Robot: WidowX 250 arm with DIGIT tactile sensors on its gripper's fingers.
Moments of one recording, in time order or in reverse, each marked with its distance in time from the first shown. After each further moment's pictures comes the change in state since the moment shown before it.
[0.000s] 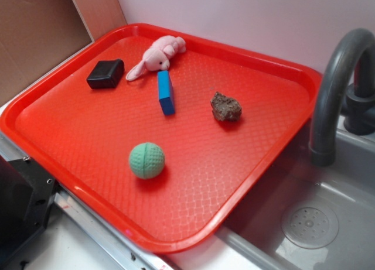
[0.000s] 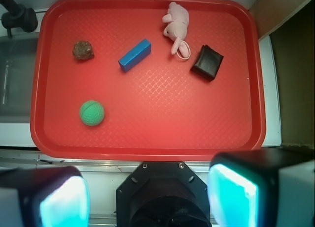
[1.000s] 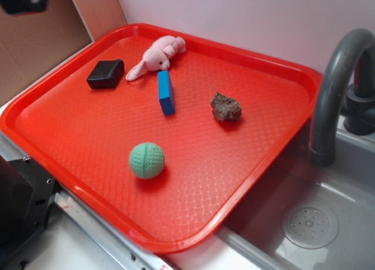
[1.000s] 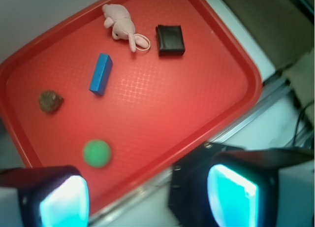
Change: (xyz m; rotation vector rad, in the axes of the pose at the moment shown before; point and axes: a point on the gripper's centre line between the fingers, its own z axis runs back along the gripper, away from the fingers) arm 0.030 -0.029 -0.034 0.054 0.029 0.671
